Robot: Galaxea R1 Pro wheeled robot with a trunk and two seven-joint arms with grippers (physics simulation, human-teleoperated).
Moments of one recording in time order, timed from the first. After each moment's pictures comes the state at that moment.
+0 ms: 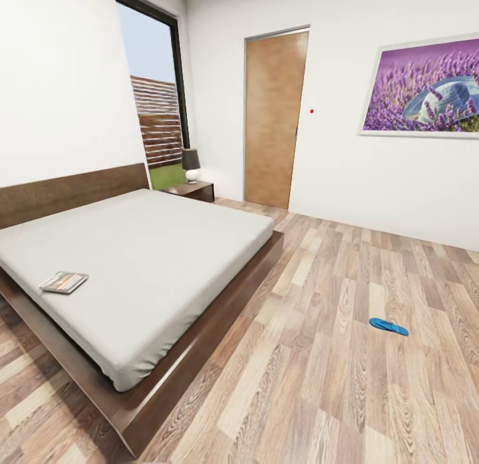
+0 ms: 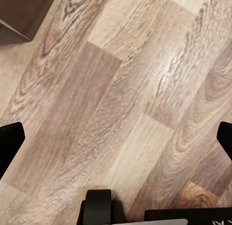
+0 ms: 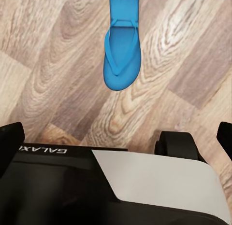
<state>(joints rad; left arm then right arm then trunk) -0.37 -0.01 -0.01 -0.13 -0.01 0.00 -0.01 -0.16 0.09 0.01 -0.32 0.01 0.13 0.01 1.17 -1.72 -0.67</state>
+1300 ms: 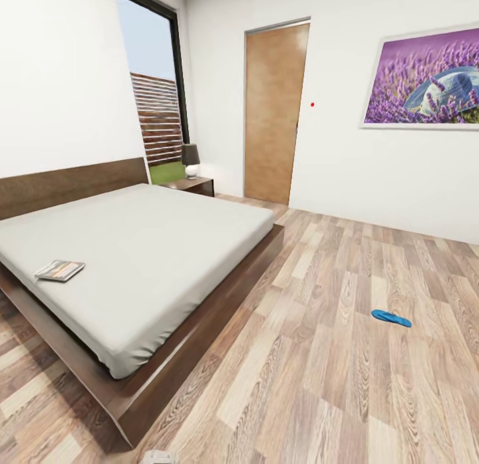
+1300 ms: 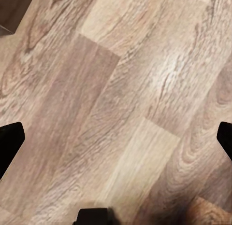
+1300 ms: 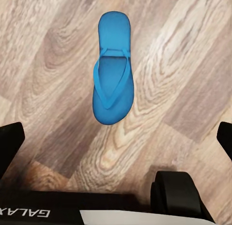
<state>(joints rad) -0.39 -0.02 0.00 -0.17 -0.01 0.07 -0.01 -0.29 0.12 0.01 -0.33 0.00 0.24 -0.07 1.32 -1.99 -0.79</state>
